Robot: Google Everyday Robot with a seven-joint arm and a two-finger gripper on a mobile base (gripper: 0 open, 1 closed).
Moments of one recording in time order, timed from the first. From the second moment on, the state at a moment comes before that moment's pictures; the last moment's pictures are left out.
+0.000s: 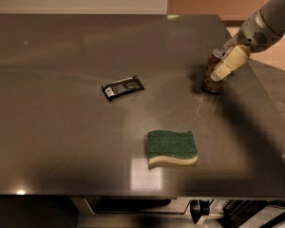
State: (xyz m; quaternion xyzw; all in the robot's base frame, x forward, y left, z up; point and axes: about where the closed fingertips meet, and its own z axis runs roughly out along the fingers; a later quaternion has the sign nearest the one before) arm 0.628 -0.234 0.902 -0.50 0.82 0.11 0.25
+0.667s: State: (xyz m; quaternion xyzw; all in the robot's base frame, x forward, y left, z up) arm 0.624 -0.212 0.913 -0.52 0.81 0.14 0.24
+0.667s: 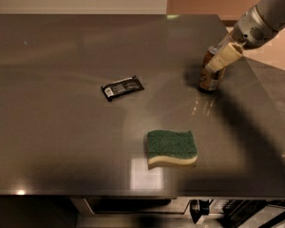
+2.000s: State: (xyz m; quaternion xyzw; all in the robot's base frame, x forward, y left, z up) arm 0.628 -0.058 0.931 -0.62 0.71 0.21 0.25
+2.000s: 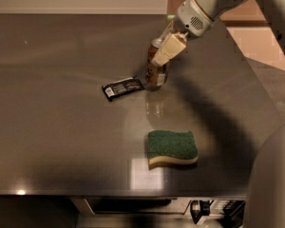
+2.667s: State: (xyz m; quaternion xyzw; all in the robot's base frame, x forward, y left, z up) arm 0.630 -0.037 0.909 -0.64 0.70 0.22 0.22
